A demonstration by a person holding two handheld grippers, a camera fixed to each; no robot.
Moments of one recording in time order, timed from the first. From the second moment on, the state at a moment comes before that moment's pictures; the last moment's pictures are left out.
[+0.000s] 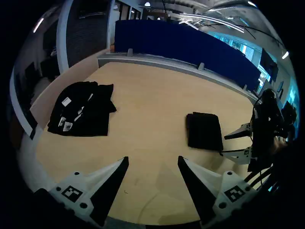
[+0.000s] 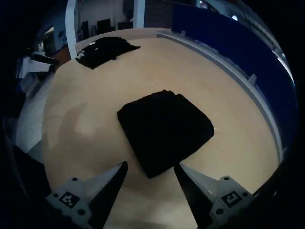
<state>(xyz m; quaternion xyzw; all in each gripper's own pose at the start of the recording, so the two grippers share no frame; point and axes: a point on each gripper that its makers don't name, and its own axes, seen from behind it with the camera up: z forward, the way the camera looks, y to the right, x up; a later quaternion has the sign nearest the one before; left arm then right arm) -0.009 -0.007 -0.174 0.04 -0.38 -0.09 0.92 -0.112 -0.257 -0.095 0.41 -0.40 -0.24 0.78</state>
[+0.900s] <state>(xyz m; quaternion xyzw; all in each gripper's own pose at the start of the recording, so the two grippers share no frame) -0.008 -0.003 -0.173 0.04 -0.38 -0.09 0.92 -0.130 -0.246 -0.104 0.38 -0.43 -0.22 0.79</state>
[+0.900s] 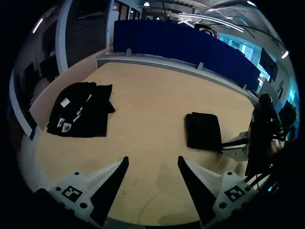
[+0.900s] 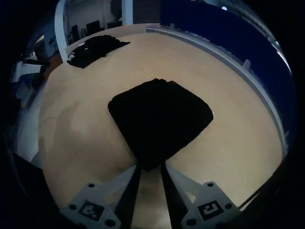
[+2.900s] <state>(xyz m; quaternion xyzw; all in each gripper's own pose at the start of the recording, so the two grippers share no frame) 0.006 0.002 -0.150 0.02 -0.36 -0.08 0.93 0.055 -0.274 -0.004 0.37 -0.29 -0.24 0.85</state>
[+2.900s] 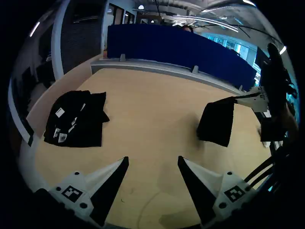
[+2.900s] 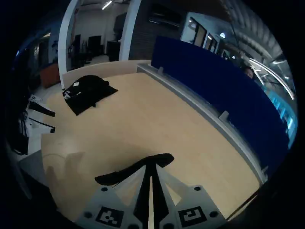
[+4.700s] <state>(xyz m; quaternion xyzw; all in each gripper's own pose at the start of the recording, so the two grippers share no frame) 0.011 0.034 -0.126 -0.02 -0.37 -0.05 0.93 0.087 0.007 0.038 0.18 -0.32 -0.22 0.90</state>
